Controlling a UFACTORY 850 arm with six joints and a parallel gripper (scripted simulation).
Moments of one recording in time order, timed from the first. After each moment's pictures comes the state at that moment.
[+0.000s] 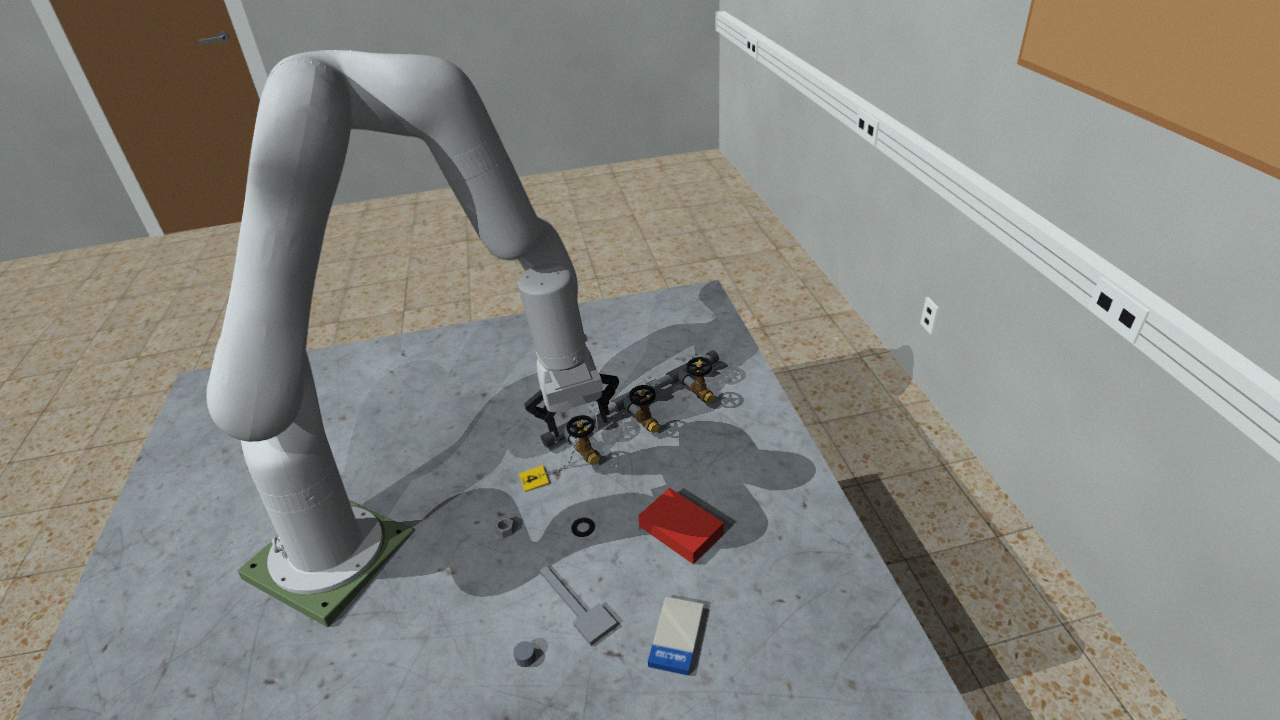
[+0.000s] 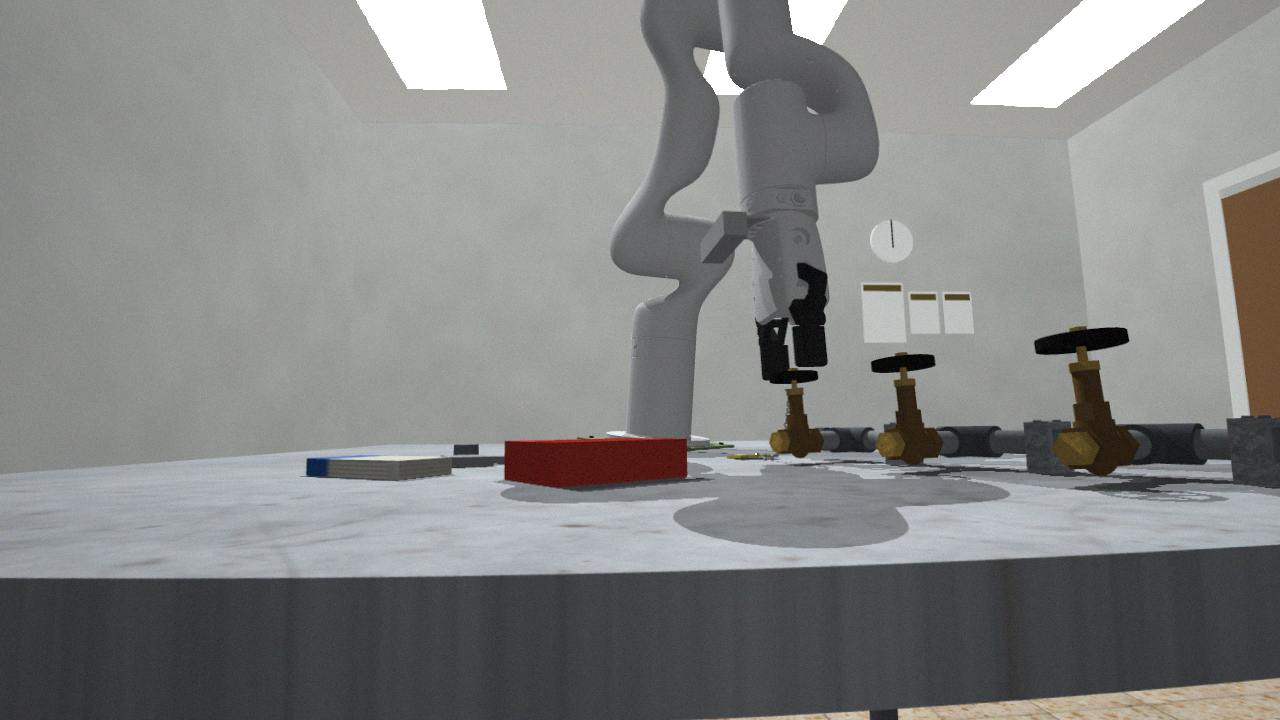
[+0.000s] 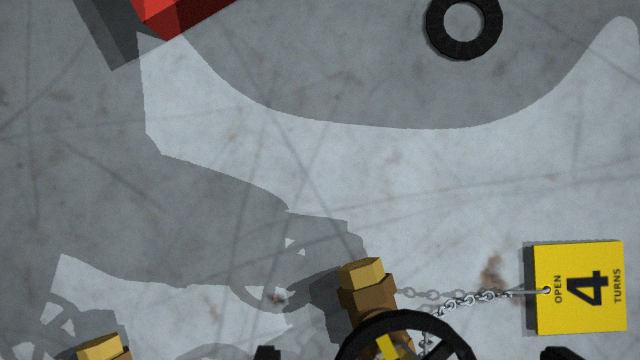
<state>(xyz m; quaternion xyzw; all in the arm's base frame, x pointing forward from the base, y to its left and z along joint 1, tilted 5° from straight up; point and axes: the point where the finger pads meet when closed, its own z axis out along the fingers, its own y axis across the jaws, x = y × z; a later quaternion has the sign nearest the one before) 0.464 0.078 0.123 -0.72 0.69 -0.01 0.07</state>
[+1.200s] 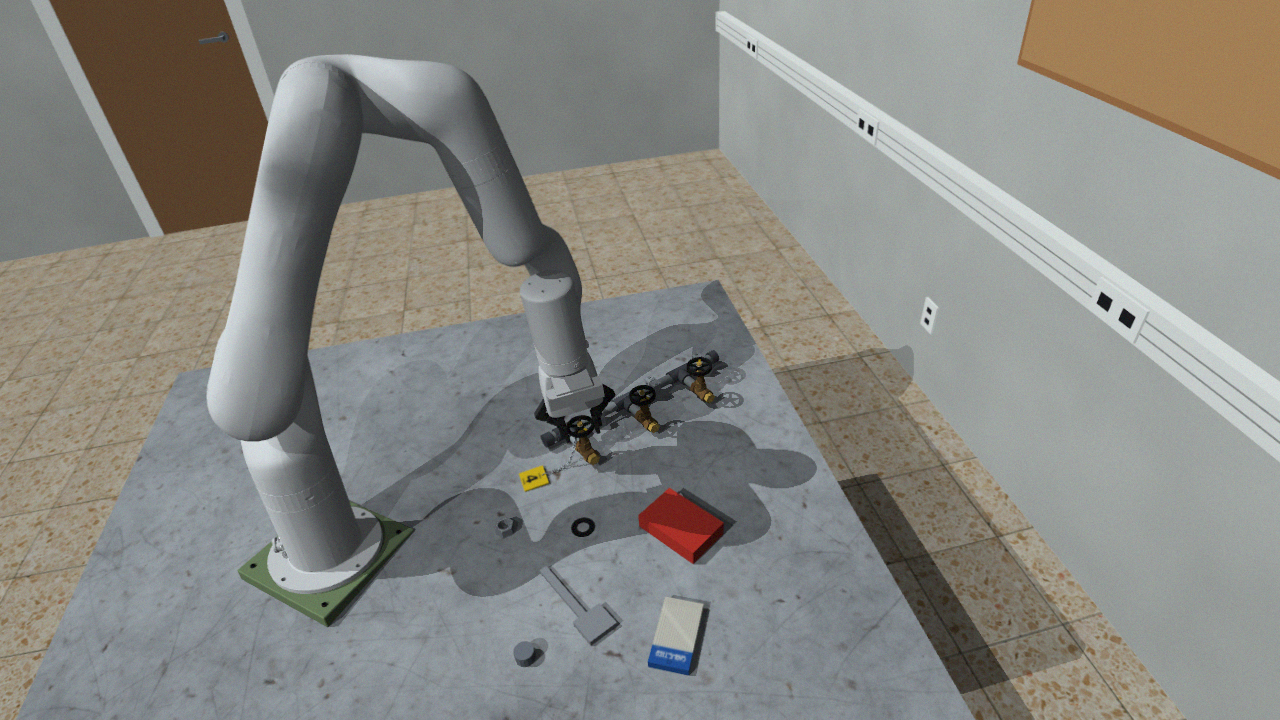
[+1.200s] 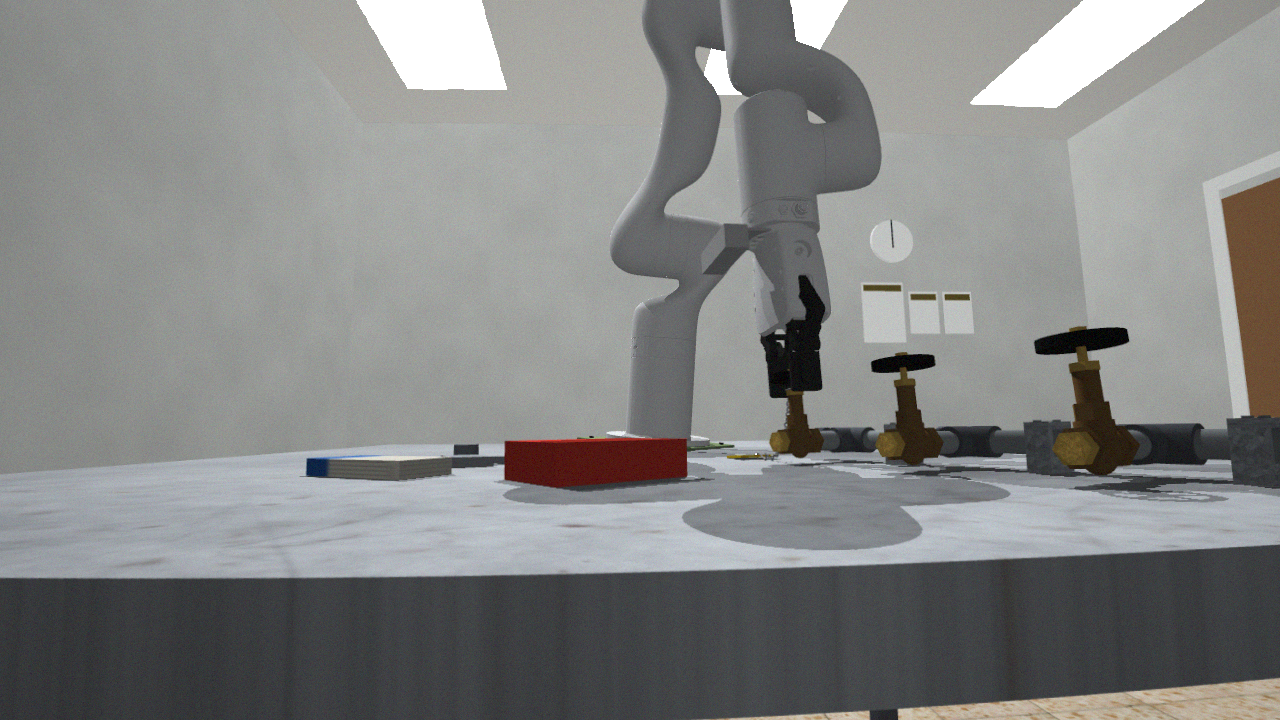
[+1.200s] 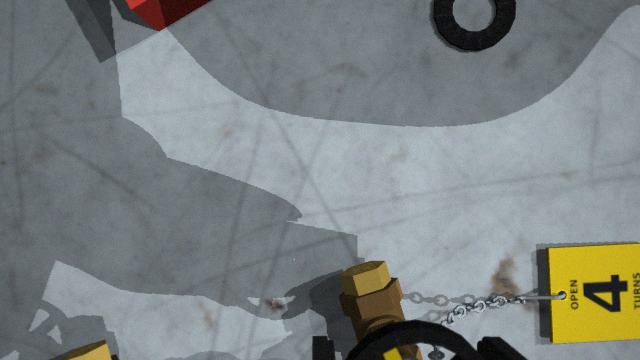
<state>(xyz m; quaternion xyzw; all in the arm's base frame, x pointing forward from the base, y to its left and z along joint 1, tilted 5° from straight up) 0.466 0.079 0.110 -0.72 0.69 -0.01 0.07</state>
